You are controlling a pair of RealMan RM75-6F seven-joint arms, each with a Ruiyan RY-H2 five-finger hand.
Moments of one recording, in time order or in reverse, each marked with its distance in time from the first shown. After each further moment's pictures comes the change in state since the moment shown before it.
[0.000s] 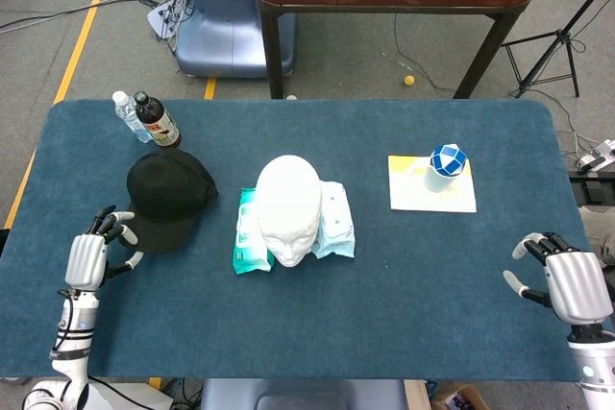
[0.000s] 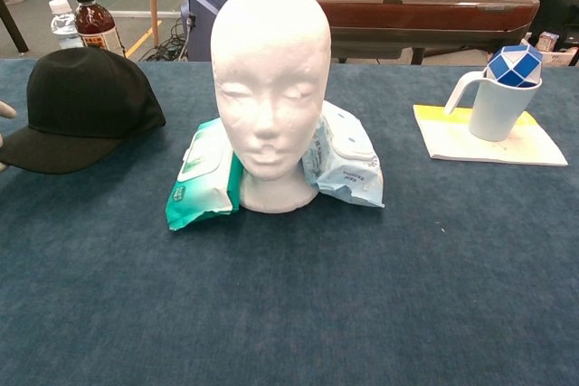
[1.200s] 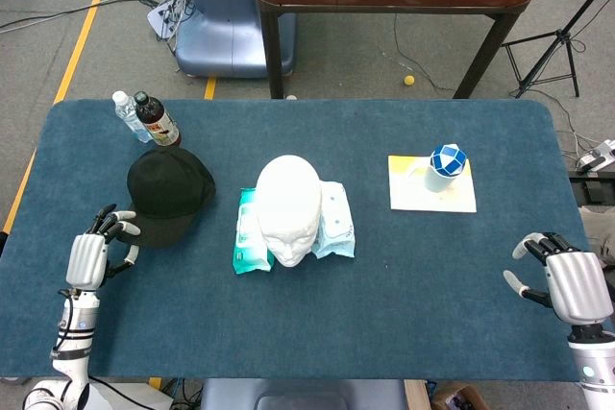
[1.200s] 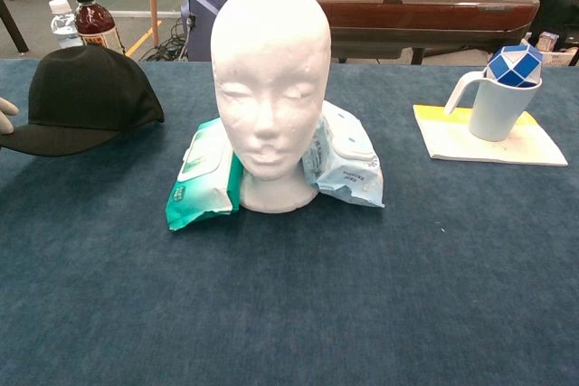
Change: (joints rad) left arm -0.003 0.007 0.001 -0.021 0.000 0.012 -0.009; right arm -0.001 0.001 0.000 0.000 -0.003 0.004 0.005
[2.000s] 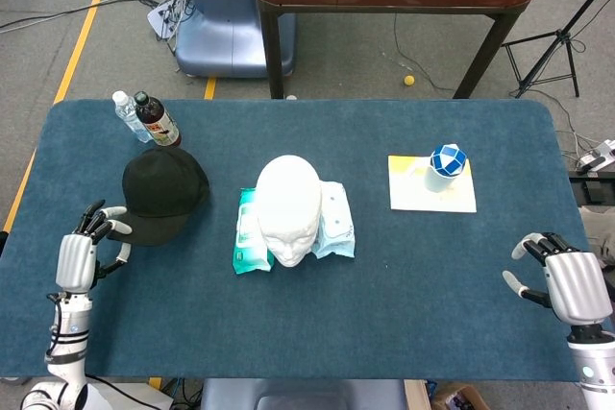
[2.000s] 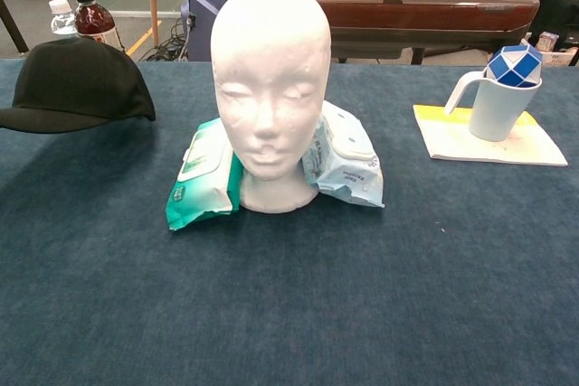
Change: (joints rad) left arm 0.016 0.046 -0.023 -0.091 0.000 0.103 0.008; right arm 0.001 0.000 -0.001 -0.001 -0.001 -0.002 -0.003
